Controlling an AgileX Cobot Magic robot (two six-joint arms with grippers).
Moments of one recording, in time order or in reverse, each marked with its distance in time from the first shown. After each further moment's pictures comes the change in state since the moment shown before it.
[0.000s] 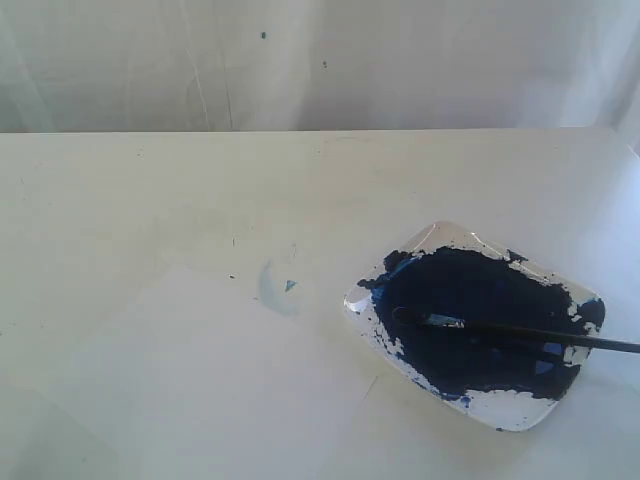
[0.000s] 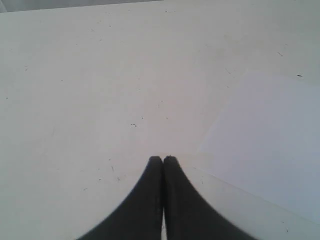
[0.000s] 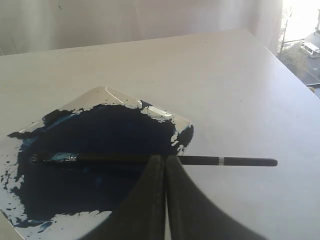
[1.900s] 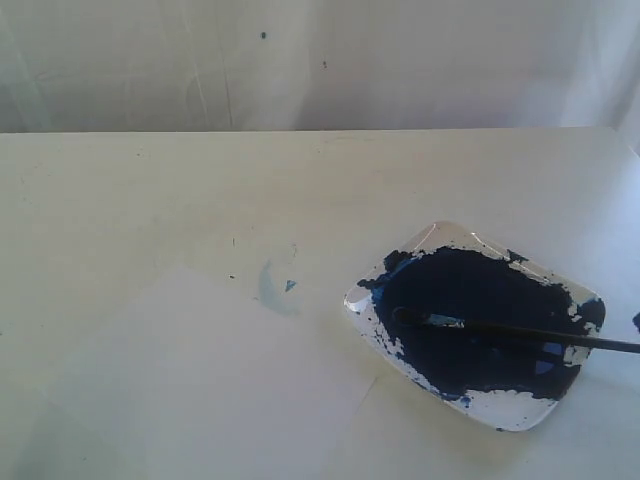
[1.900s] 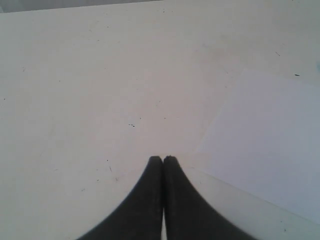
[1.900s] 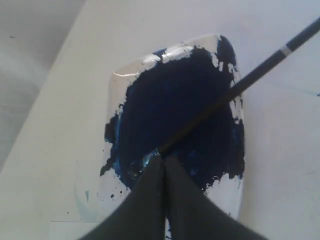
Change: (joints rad) left arm -0.009 0.000 0.000 0.000 0.000 0.000; right arm 0.000 0.718 -0.337 0.322 0.028 0.578
